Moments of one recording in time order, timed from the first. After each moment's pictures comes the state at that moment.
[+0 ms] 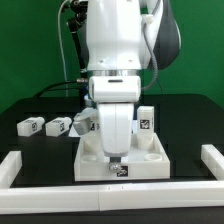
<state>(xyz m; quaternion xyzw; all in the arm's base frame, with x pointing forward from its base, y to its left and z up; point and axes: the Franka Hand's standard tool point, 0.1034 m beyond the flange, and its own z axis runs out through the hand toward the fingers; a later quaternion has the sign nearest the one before) 0.577 -0.029 0.018 0.70 0.71 0.05 0.07</state>
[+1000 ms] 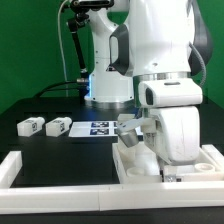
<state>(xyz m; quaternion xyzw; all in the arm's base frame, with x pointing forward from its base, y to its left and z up) 0.631 0.050 0.018 0.68 0.72 0.10 0.08</state>
